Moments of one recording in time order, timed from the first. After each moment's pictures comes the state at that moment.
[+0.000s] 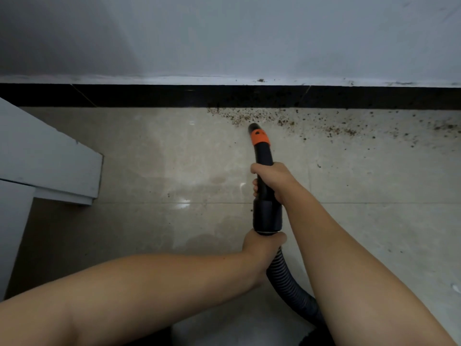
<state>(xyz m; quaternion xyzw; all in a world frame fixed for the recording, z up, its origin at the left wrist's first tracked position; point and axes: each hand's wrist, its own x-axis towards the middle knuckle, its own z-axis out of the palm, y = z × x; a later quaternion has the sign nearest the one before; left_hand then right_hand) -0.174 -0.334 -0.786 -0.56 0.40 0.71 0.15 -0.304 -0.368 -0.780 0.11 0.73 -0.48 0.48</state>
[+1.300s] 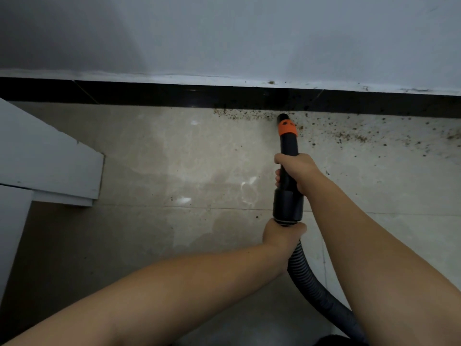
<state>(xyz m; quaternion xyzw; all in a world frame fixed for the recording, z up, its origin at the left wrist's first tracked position) -0.219 -0.338 -0.788 -0.54 0.41 0.72 0.15 -0.349 -0.373 -0.782 0.12 0.77 -0.47 0.42</state>
